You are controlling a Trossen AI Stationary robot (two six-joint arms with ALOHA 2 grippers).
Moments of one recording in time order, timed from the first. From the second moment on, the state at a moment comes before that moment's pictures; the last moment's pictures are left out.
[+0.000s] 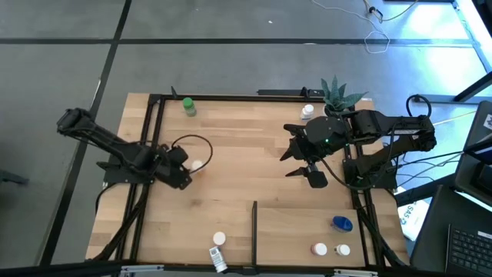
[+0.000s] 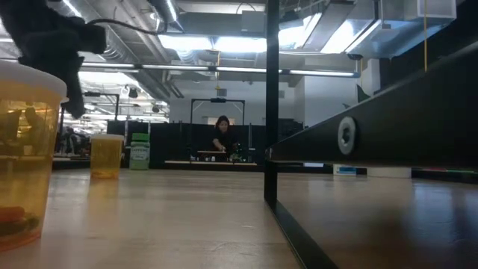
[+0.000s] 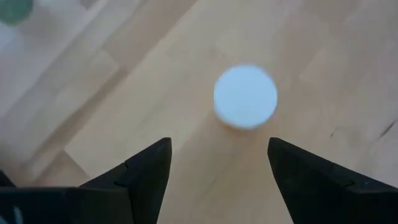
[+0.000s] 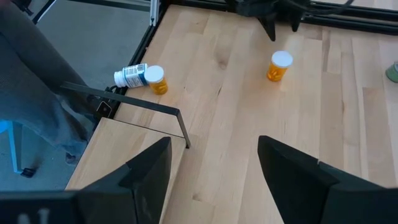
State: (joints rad) left arm -0.42 1.00 0.66 -0.88 -0.54 -1.05; right arm 0.16 1.38 1.65 -1.00 -0.14 -0.03
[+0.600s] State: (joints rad) left arm -0.37 1.02 0.51 -0.67 -0.51 -1.14; right arm 0.16 1.38 1.65 -1.00 -0.14 -0.03
